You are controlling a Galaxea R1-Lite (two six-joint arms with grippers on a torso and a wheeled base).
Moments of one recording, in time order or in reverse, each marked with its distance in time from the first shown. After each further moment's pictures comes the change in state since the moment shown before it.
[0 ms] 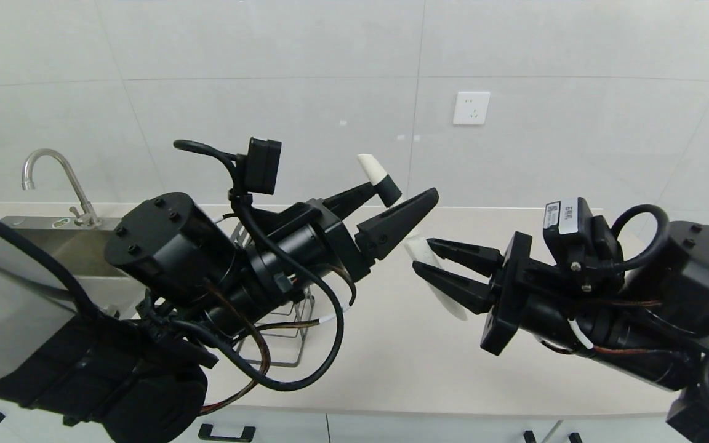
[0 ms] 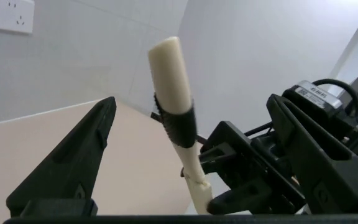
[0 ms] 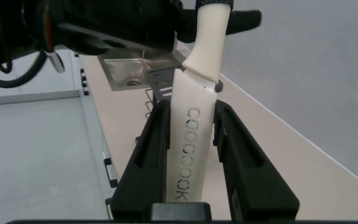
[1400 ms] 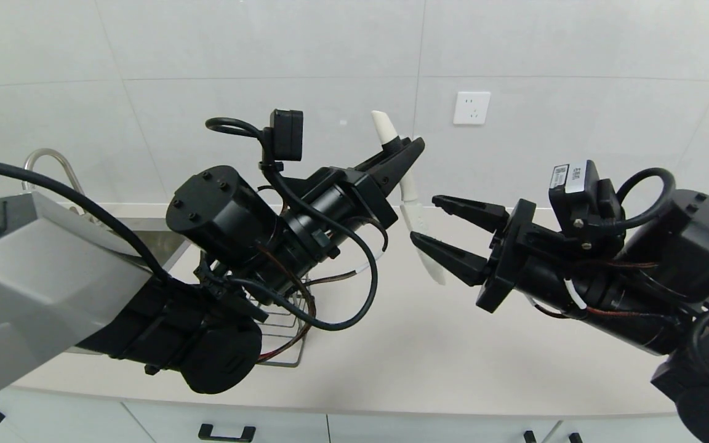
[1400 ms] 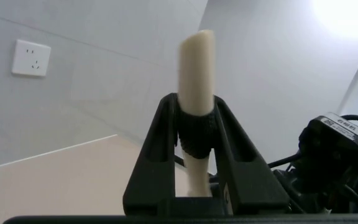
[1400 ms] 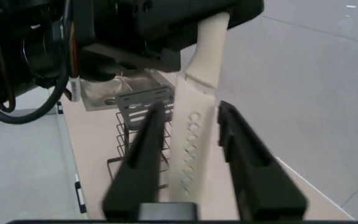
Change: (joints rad) left arm 0.001 0.117 -0.227 0.002 0.086 0.001; right arm -0.044 0.016 -0.099 0.003 0.010 -0.006
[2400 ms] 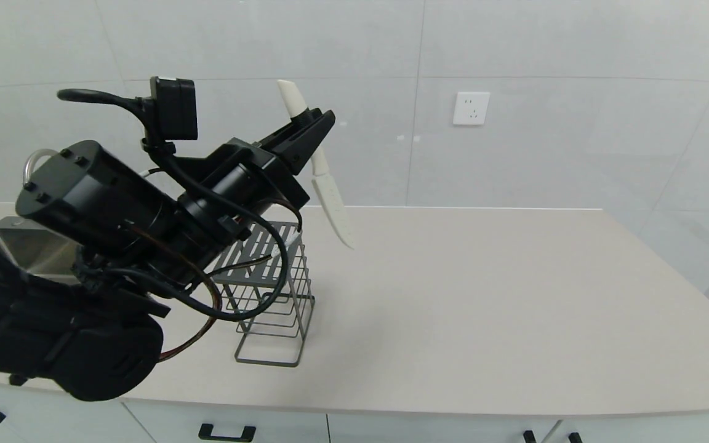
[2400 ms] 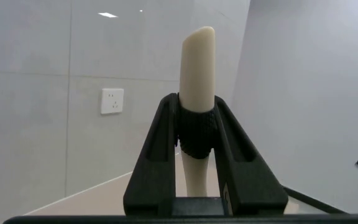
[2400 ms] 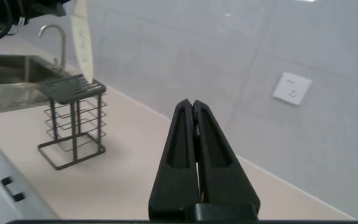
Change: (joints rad) left arm 0.161 -0.219 0.193 0.017 0.004 0.245; right arm -0.452 -0.864 0.518 0.164 -0.008 0.005
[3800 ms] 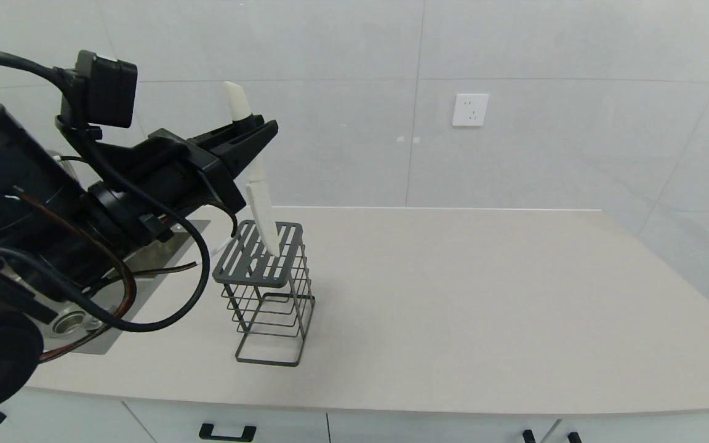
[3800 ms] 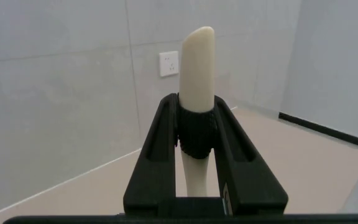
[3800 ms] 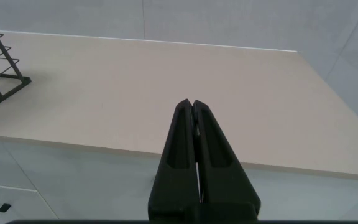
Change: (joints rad) left arm 0.117 -0.236 0.042 0.392 0.012 0.222; right arm -0.153 -0.903 0.024 1.209 -0.341 0.100
